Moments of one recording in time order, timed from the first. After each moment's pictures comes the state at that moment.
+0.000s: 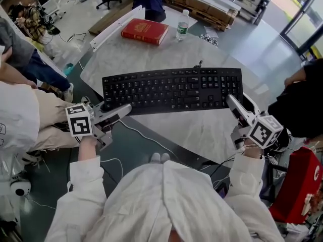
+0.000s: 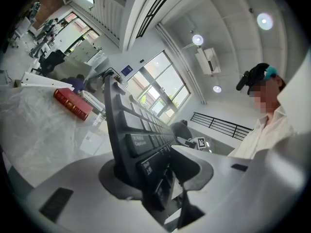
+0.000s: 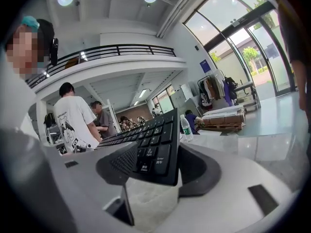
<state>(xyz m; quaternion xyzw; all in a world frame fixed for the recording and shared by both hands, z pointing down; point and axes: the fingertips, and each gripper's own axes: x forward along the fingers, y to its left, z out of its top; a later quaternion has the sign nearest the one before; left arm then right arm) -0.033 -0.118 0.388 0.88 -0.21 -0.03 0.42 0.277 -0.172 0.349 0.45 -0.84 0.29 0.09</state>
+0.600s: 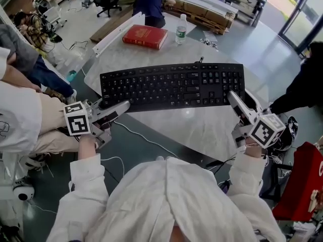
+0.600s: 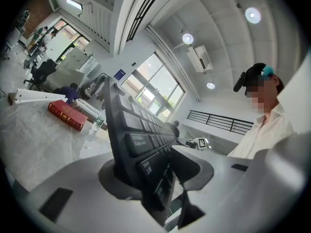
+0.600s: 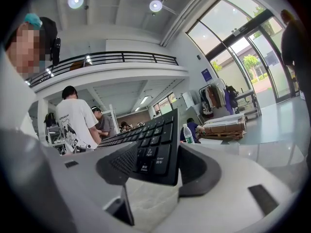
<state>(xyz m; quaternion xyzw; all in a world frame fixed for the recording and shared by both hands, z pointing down) -0.017 -0.084 0.368 0.90 -0.21 -0.04 0.37 0.294 -0.129 0.330 0.45 -0.86 0.25 0.05</state>
